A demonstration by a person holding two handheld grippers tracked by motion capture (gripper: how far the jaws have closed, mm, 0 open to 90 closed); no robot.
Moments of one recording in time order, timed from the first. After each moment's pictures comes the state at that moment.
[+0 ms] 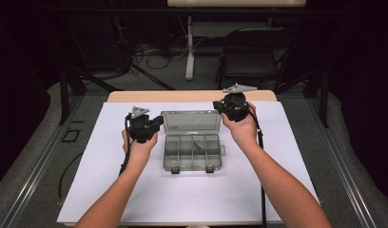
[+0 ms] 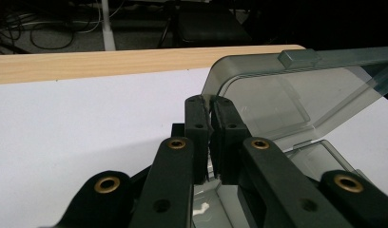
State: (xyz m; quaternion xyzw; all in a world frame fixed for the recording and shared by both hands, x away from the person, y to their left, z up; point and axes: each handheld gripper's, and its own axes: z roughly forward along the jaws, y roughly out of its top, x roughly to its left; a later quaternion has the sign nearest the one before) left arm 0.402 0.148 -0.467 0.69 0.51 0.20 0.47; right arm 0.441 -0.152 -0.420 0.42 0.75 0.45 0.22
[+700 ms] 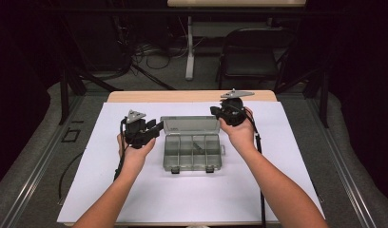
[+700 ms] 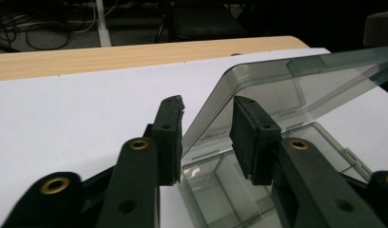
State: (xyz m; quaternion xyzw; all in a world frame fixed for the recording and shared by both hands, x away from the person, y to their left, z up) left arm 0.383 0.161 -0.464 0.70 0.50 0.20 0.47; right arm 0.437 -0.148 -0.435 0.42 0.75 0.46 0.20
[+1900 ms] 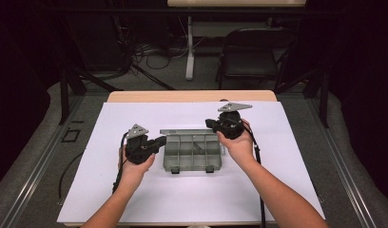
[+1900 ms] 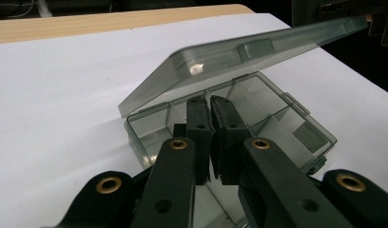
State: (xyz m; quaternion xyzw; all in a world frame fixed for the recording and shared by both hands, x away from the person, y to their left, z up) left arm 0.350 0.158 -0.481 0.74 0.44 0.13 0.48; right arm 0.409 -0.142 -0.457 0.39 0.77 0.47 0.16
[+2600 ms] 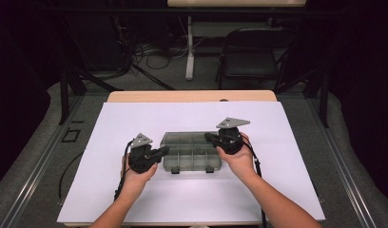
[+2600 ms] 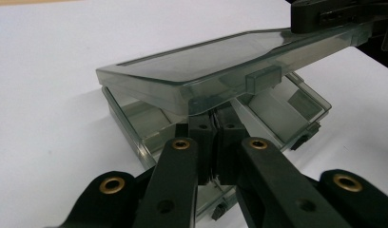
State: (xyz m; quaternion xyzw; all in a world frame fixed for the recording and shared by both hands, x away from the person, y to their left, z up) left arm 0.335 0.152 -0.503 0.76 0.44 0.11 0.47; right arm 0.380 -0.142 -0.487 0.37 0.79 0.47 0.16
